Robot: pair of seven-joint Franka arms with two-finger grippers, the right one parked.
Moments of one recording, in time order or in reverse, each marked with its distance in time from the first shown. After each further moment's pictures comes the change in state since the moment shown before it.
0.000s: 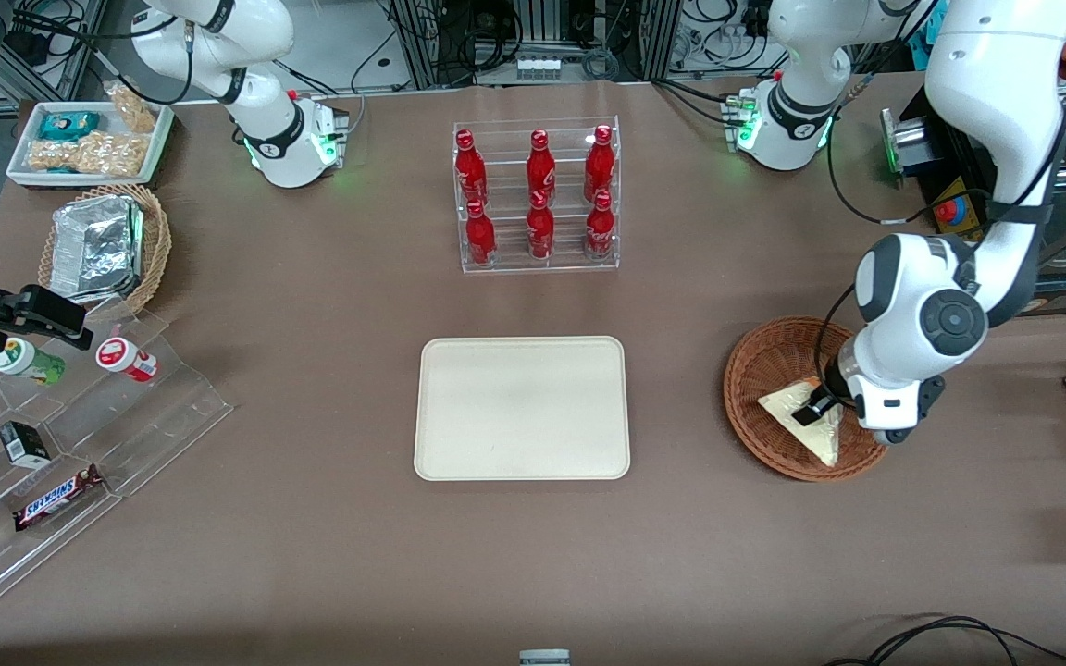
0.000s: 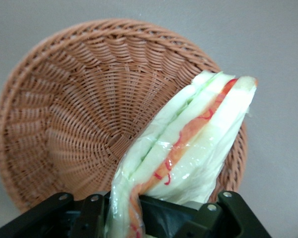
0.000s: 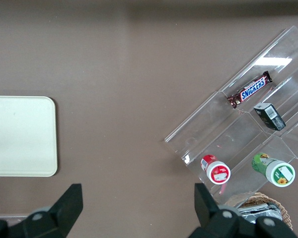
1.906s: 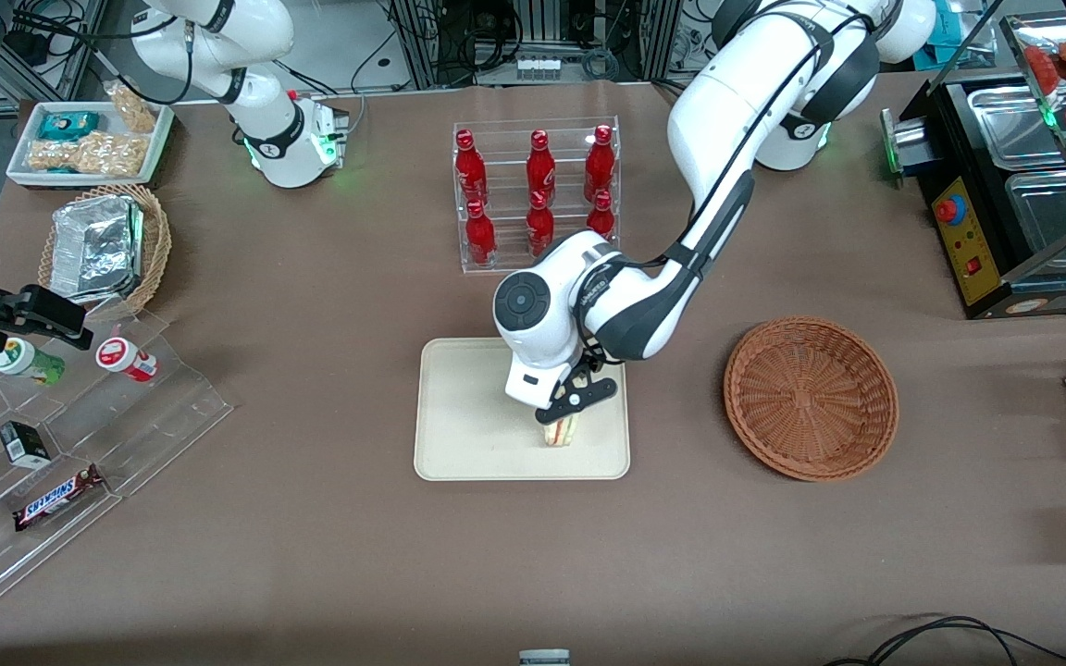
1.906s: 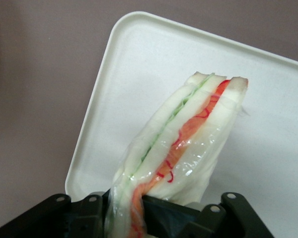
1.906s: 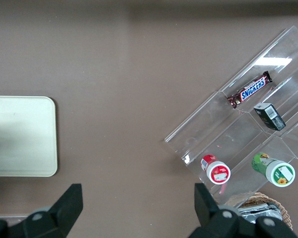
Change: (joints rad) arm -0.682 0.533 -0.002 0.779 0.206 -0.347 -0.284
